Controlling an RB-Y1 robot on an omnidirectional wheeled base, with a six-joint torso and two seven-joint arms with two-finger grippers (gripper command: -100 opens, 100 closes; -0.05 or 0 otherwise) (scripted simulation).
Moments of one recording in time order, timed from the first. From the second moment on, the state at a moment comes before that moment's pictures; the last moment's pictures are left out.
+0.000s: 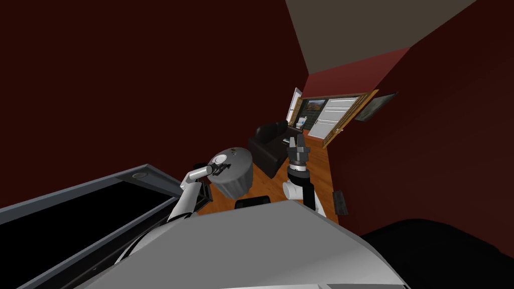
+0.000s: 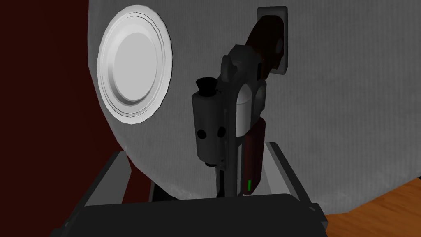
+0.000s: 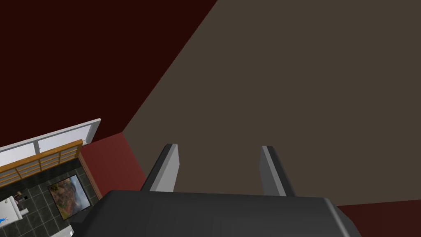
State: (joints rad) left arm -0.25 0.25 0.31 -1.30 0.26 0.86 0.50; right arm 0.48 0.02 0.07 -2.38 0.02 -0.53 0.07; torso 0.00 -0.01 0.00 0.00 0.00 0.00
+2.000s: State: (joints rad) left arm -0.44 0.34 0.40 -0.92 0.60 0.85 -0.04; right arm 0.48 0.02 0.07 -2.38 0.02 -0.53 0.07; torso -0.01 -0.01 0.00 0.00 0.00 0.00
